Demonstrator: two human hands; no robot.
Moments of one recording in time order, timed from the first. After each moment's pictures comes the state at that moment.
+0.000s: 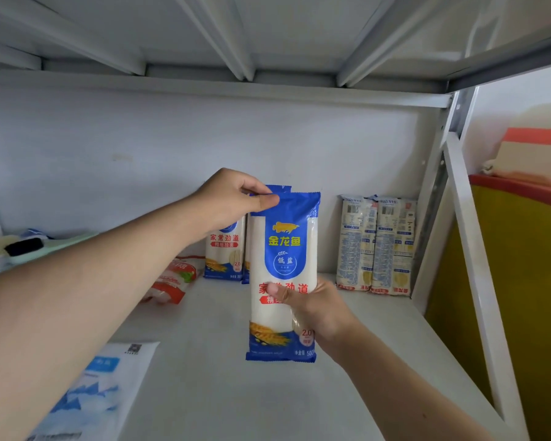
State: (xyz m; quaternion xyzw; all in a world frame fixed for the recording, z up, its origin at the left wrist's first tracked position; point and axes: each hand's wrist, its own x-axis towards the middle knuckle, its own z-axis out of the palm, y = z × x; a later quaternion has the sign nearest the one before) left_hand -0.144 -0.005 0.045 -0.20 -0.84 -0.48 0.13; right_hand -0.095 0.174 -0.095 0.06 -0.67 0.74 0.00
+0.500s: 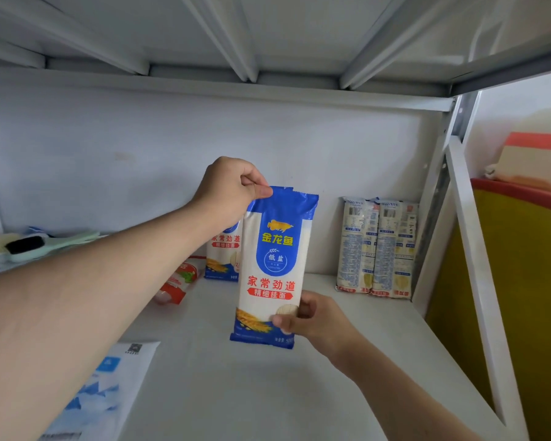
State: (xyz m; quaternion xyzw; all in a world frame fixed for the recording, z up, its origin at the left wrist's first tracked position) left_hand -0.150 -0.001 0.047 -0.19 -0.82 -0.46 0.26; right_hand -0.097 0.185 -0.116 0.08 -0.75 0.65 -0.04
